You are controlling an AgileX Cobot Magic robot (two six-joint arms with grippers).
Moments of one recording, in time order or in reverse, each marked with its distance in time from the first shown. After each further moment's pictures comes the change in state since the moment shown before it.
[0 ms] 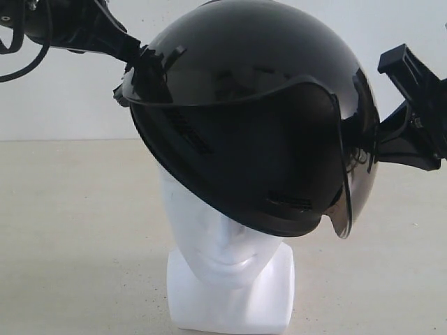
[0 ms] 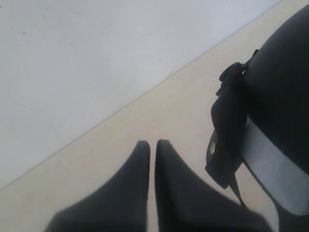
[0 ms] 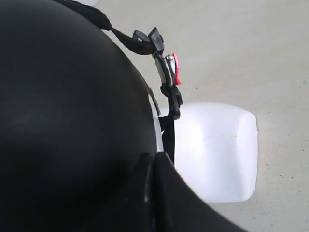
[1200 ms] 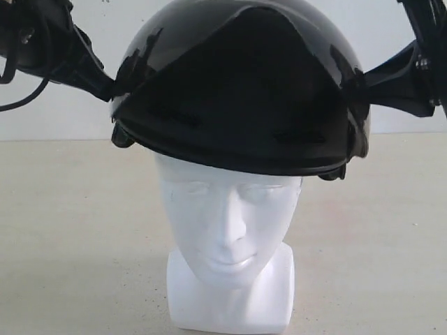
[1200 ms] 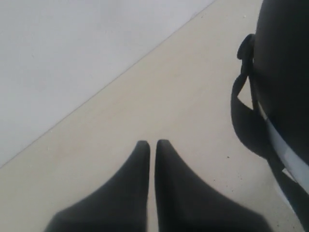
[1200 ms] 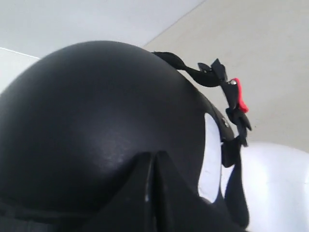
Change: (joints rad) left arm 0.012 0.028 0.019 0.098 0.134 0.009; right arm -0.014 0.005 -0.058 0.240 0.007 -0.139
